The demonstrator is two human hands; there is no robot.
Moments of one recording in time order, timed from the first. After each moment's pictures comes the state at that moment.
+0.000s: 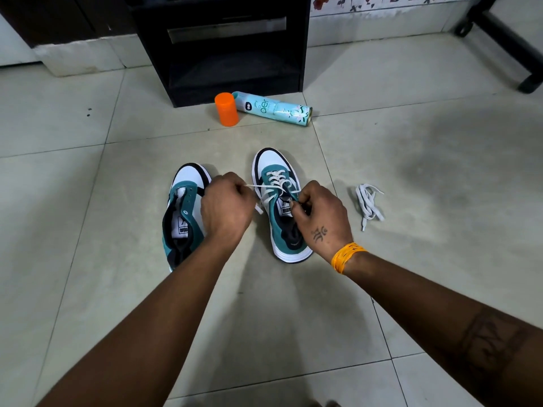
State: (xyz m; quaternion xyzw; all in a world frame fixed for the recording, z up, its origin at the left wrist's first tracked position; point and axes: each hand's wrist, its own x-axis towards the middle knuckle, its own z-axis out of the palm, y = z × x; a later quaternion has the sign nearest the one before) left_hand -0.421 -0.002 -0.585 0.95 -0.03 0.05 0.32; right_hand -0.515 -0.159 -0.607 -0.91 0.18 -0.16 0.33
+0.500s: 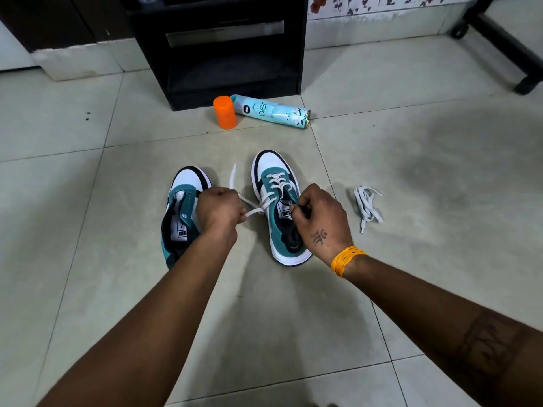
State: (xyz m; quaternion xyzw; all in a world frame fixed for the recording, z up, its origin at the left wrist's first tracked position) left_hand -0.409 -0.003 -0.595 0.76 0.23 -0.09 0.60; right_hand -0.517 -0.160 -0.607 -0.91 0.18 -0.16 0.33
